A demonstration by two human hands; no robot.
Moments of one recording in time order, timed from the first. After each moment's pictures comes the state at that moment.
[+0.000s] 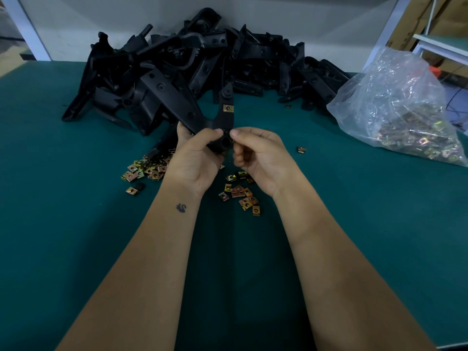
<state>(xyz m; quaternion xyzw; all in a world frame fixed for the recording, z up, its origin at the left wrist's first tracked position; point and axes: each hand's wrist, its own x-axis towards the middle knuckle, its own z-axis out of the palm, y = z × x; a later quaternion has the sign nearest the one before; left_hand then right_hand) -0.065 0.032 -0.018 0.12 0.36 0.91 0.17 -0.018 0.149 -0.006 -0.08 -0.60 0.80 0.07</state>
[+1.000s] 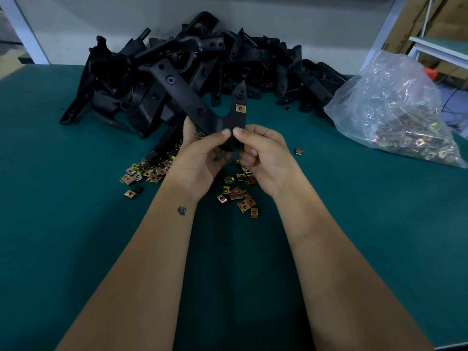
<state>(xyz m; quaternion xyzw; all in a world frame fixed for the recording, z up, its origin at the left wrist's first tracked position) -0.068 0.031 -0.021 0.18 0.44 0.86 0.19 -0.017 0.154 -0.004 -0.08 -0.58 0.80 0.11</state>
